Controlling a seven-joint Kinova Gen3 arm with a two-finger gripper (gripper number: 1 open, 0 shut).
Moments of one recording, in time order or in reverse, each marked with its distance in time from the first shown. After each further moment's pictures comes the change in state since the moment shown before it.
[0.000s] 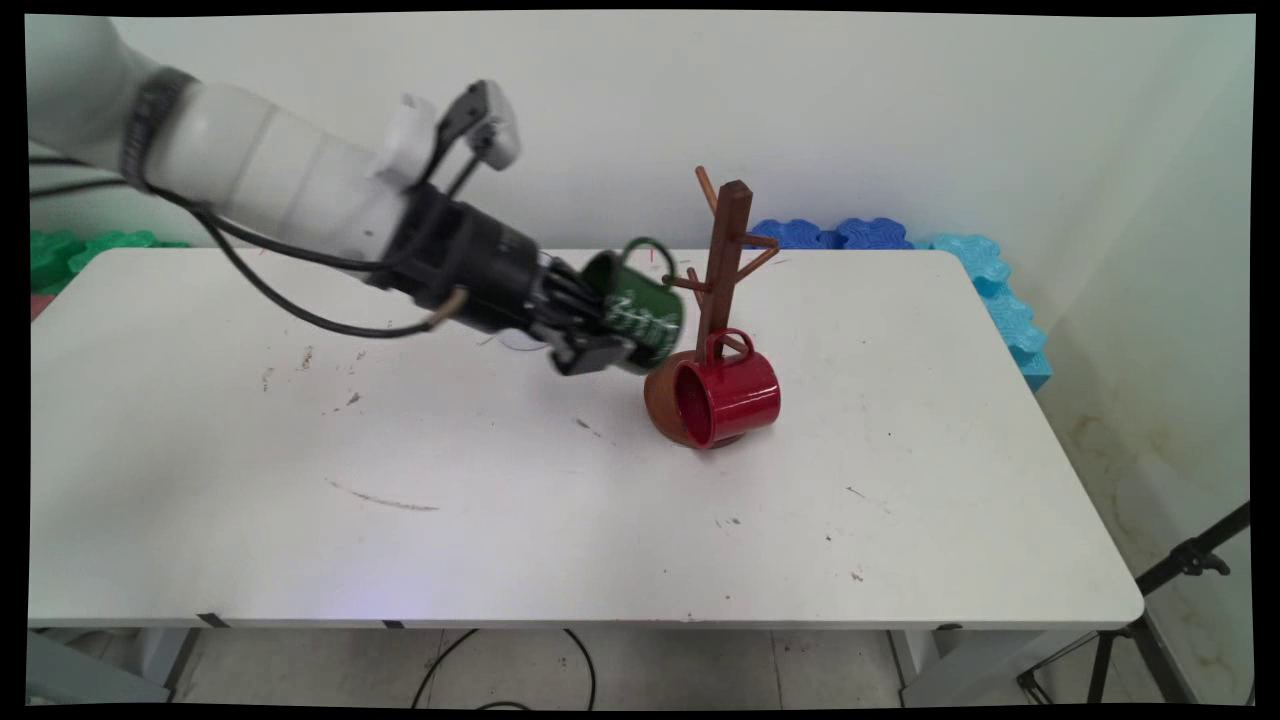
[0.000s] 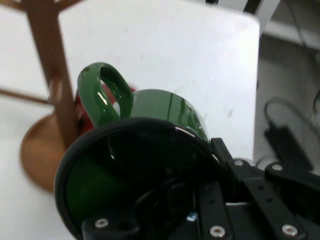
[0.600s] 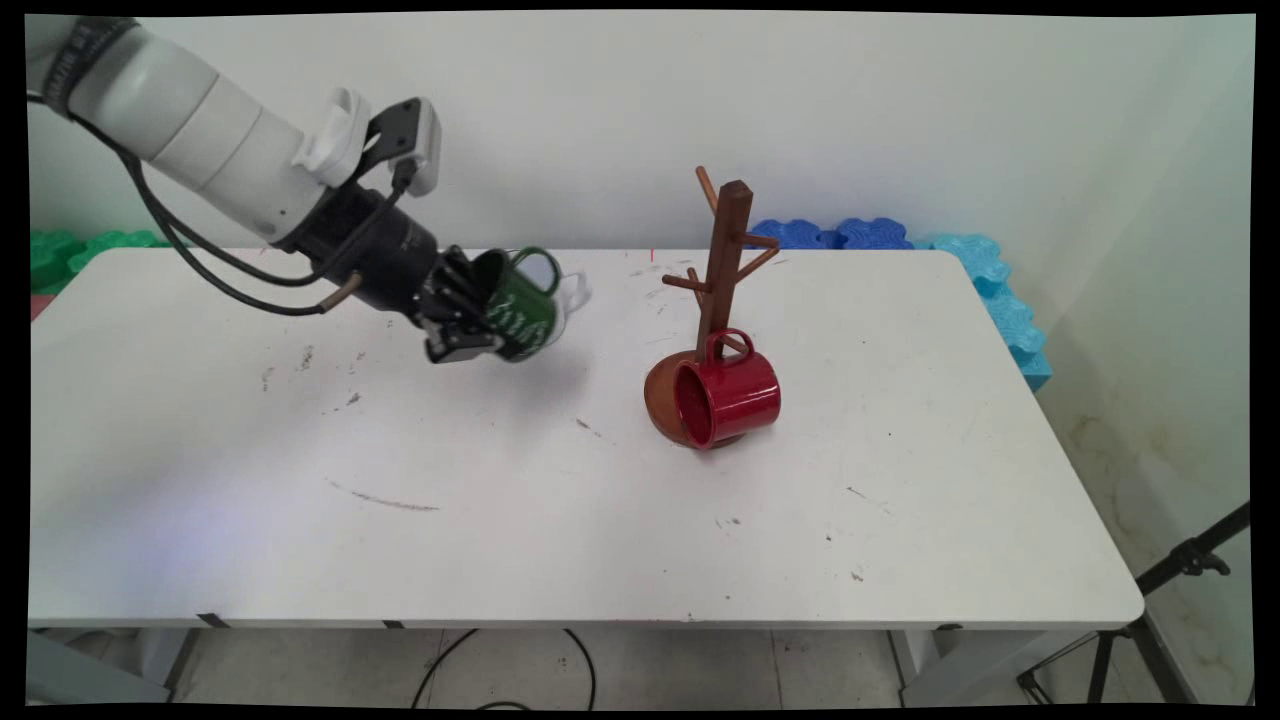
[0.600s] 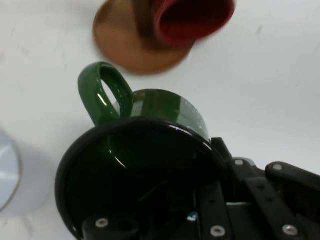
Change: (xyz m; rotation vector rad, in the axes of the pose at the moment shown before) arm -0.025 -0.058 -0.041 0.088 -0.281 0.173
